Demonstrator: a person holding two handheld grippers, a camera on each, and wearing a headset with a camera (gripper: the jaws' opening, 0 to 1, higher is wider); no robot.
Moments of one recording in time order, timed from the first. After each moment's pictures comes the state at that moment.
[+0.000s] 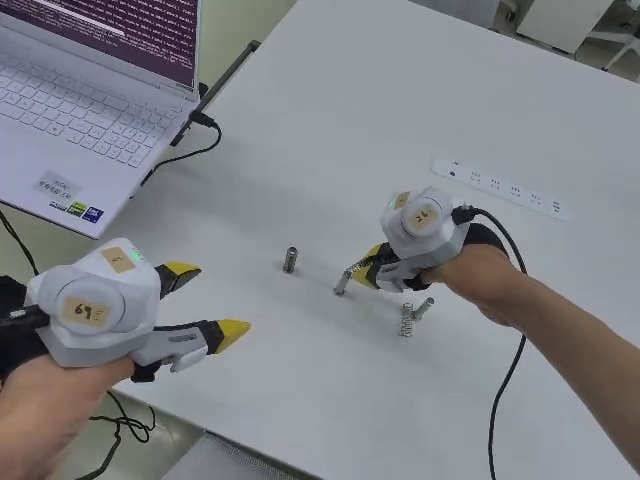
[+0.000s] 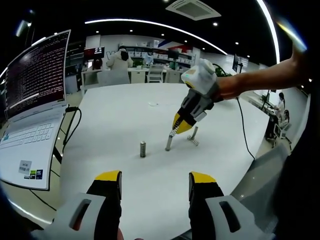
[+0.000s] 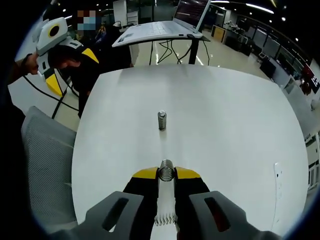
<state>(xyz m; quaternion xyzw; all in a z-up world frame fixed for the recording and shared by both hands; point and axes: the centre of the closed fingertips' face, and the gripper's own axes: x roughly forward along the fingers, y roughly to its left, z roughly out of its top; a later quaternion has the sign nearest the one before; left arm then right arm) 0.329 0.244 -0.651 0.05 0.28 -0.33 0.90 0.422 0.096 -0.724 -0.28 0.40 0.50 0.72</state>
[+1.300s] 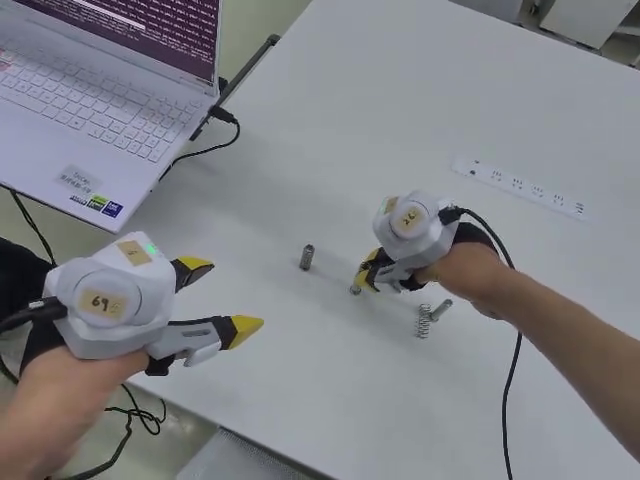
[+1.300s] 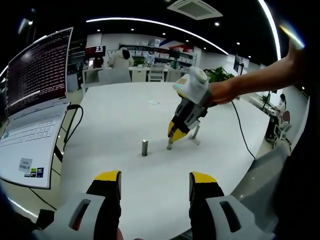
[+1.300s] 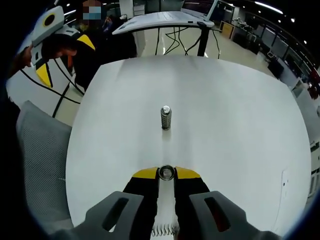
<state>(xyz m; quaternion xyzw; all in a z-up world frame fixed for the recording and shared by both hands) 0.330 0.250 -0.654 0.05 0.28 -0.32 0.90 0.427 0.112 -0.756 -0.30 0.41 0.52 0.69</state>
